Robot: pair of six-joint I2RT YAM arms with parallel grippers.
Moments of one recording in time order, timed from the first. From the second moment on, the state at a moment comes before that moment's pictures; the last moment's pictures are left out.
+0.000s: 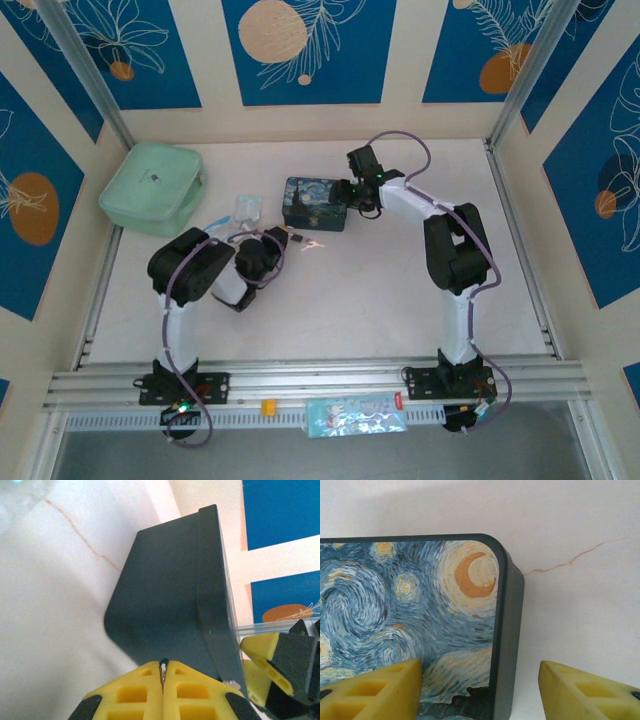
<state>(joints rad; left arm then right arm) -0.55 2.03 0.54 1.28 -0.14 -1.31 0.40 2.05 1.56 -0.48 -0.07 0.52</state>
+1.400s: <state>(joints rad) -0.46 1.41 0.69 0.01 -0.03 -0.79 0.13 1.46 0.76 -0.18 0.13 0.19</state>
